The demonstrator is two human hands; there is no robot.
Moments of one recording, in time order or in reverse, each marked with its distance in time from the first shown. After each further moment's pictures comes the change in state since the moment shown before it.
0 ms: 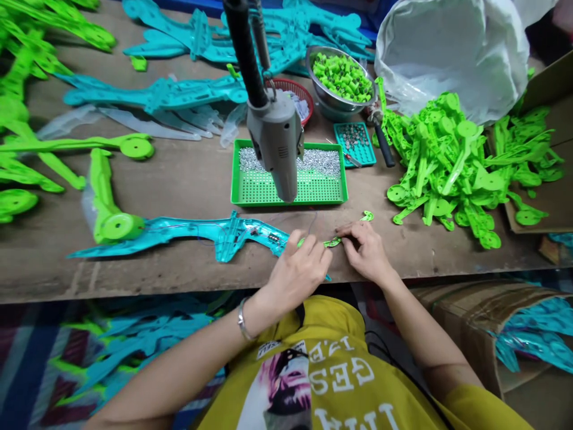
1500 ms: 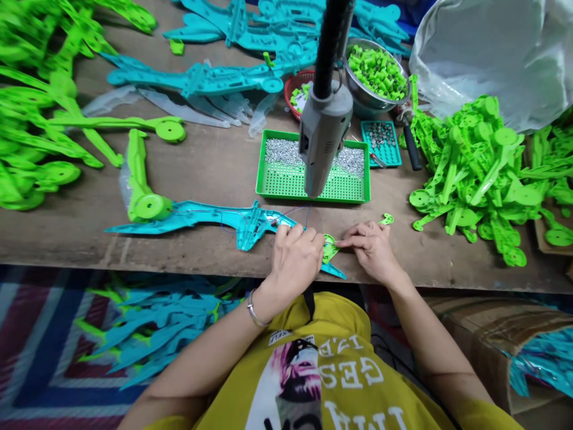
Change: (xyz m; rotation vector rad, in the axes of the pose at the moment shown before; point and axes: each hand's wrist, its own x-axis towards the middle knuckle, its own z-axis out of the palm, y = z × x) left_hand -0.017 -0.017 0.004 -0.104 -0.074 -0.374; right_hand 0.009 -0.008 0.011 -0.180 -0.220 -0.077
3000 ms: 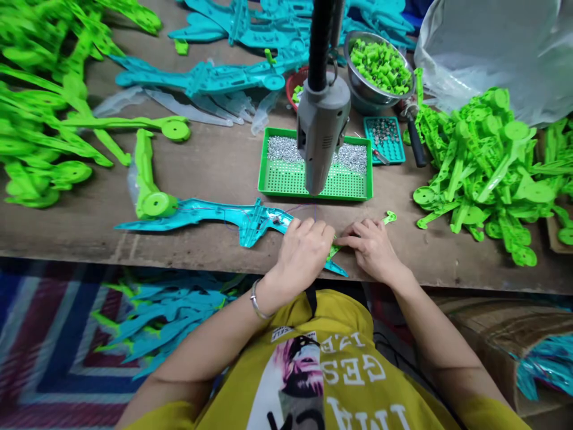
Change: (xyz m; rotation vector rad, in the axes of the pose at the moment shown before) left_hand 0.013 0.006 -0.008 0.051 -0.069 0.084; right_hand 0.004 -0.006 -0.007 -0.162 -0.122 -0.142
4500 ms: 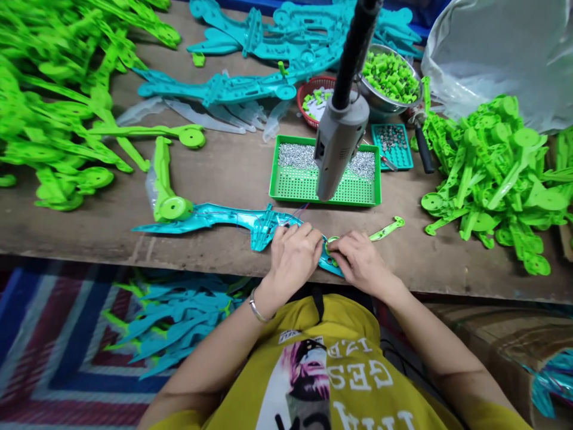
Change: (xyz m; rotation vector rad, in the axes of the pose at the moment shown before) left_hand -0.019 -0.023 0.011 -0.116 -0.025 -0.246; right_hand 0.014 -0.034 0.015 0.164 0.068 -0.079
